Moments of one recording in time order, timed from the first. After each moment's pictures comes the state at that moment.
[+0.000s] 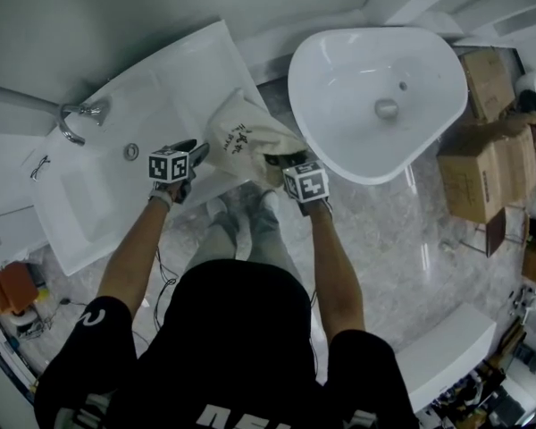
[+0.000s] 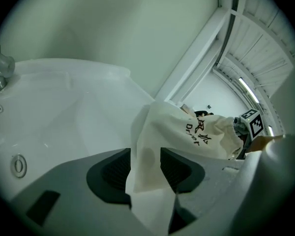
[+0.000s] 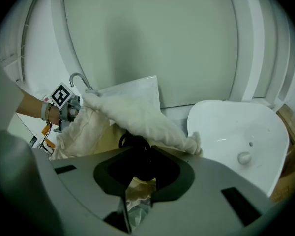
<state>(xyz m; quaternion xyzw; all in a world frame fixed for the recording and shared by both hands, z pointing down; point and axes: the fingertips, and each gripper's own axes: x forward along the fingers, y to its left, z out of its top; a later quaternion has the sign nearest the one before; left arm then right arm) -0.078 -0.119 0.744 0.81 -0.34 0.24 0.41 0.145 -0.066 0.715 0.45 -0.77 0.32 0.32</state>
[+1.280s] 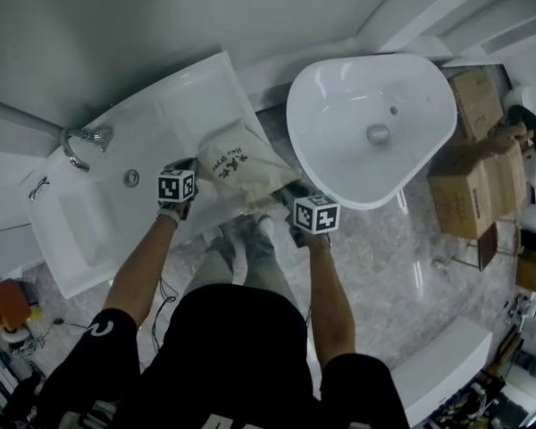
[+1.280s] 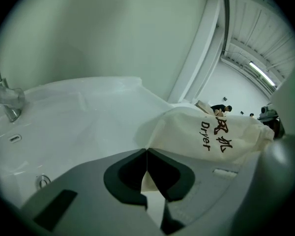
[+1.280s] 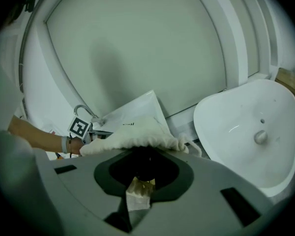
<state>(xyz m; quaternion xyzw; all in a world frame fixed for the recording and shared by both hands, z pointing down) -0.111 -0.167 0.745 0.79 -0.43 0.29 0.34 0.127 -0.077 0.665 0.47 -0.77 0.39 0.17</state>
